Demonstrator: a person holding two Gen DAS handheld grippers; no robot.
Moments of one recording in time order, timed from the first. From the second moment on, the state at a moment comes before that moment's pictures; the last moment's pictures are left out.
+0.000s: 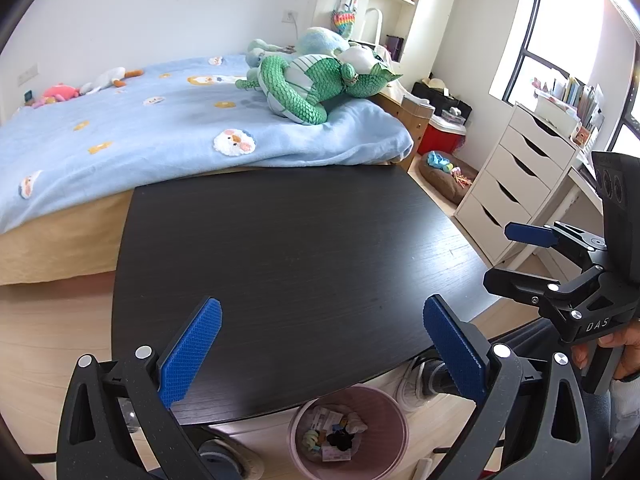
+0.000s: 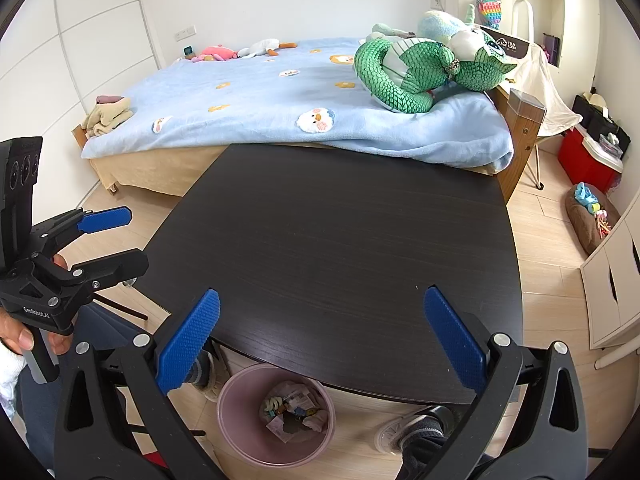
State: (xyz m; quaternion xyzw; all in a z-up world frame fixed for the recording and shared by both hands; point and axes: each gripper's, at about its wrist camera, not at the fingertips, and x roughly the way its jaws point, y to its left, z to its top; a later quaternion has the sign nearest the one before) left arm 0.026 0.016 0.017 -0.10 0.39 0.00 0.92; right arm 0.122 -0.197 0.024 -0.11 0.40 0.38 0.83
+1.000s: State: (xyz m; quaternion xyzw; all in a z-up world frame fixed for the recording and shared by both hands) left arm 0.028 0.017 0.012 -0.12 0.39 0.00 0.91; right arm 0.121 -0.198 0.023 -0.11 0.40 0.38 0.83
